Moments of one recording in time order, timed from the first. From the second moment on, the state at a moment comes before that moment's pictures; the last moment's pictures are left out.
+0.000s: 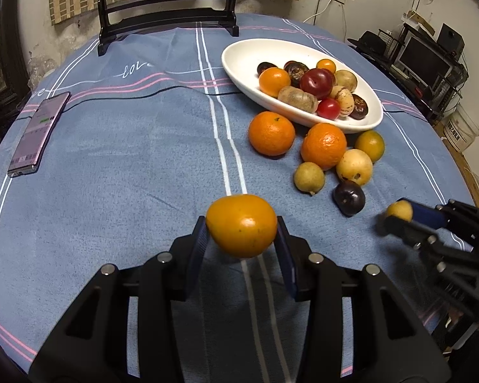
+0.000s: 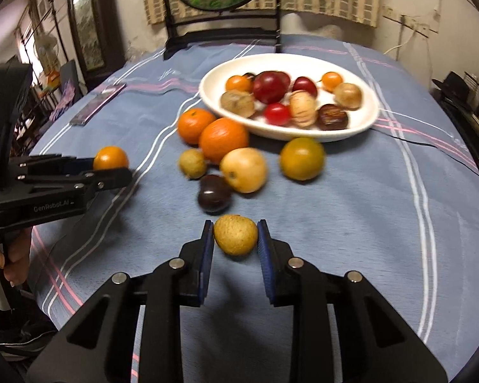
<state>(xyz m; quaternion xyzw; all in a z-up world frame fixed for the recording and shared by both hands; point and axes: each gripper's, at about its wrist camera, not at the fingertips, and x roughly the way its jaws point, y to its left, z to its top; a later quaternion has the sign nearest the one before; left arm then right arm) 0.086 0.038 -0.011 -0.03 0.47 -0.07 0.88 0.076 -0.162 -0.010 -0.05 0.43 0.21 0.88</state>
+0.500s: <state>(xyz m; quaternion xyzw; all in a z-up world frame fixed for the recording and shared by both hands) 0.119 -0.004 0.033 0.01 0.43 -0.10 0.90 0.104 -0.200 0.020 -0.02 0.39 0.19 0.90</state>
